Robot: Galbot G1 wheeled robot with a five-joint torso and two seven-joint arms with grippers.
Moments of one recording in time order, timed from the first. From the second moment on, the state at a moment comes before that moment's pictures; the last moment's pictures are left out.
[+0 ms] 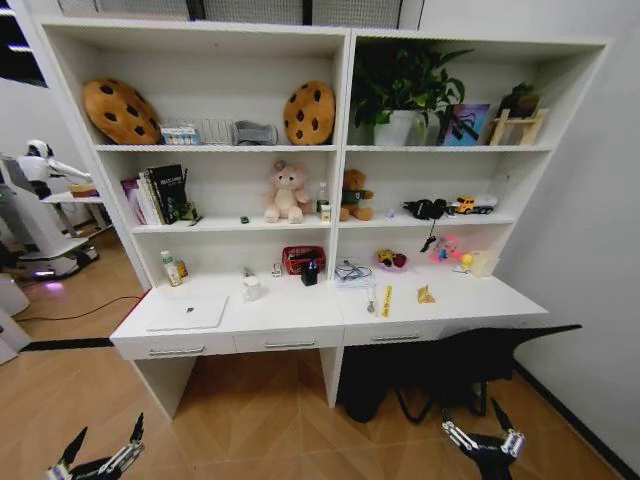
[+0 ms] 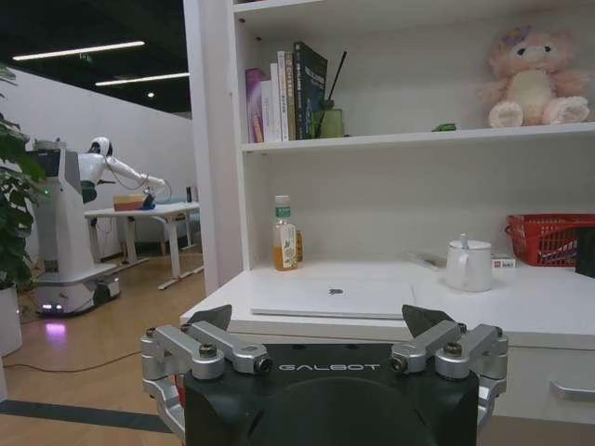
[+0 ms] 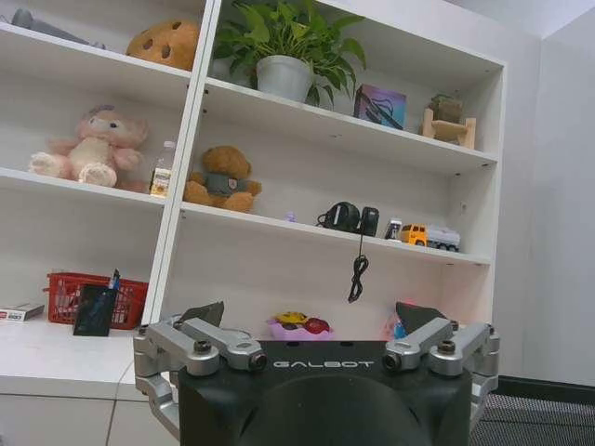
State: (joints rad) left arm 2.21 -1.36 -0.96 -2.18 -0.47 -0.32 -0.05; right arm -2.04 1.21 0.65 1.97 0.14 0.67 0.34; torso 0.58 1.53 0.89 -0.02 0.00
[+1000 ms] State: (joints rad) left arm 2.21 -1.36 -0.96 -2.18 -0.47 -0.32 -0.05; right arm -2.03 1.21 0.63 1.96 0.12 0.67 0.33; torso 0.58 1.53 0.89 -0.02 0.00
